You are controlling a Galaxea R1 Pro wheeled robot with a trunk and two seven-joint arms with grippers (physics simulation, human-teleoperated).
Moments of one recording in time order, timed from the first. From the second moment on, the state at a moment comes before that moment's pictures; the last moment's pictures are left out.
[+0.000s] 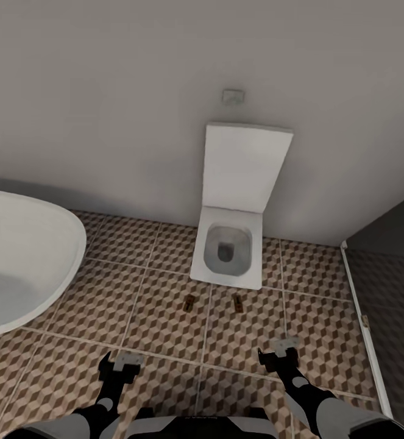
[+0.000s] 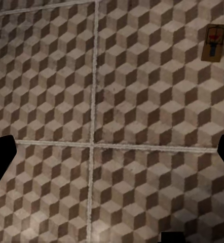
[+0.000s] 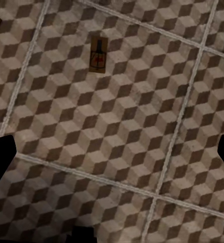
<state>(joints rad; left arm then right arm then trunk) -0.67 -0.01 -0.28 0.07 0.00 -0.55 0.30 -0.70 -0.02 0.24 -0.02 -0.05 -0.39 -0.08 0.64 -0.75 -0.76</state>
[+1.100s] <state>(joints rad) -0.67 -0.01 -0.28 0.07 0.00 -0.55 0.30 -0.70 -0.02 0.25 -0.02 -0.06 -0.39 -0.08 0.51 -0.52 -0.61</state>
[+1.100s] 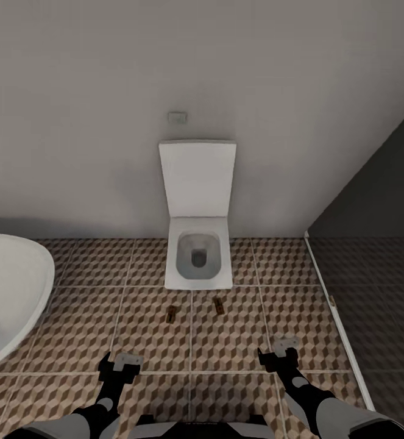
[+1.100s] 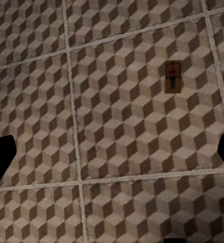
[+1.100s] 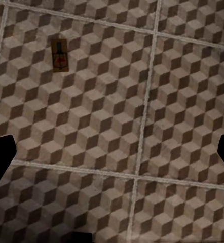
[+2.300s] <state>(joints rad) -0.67 -0.01 -0.28 0.07 0.00 -0.55 0.30 -0.70 -0.02 0.25 -0.02 -0.06 -0.39 -0.08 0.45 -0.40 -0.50</state>
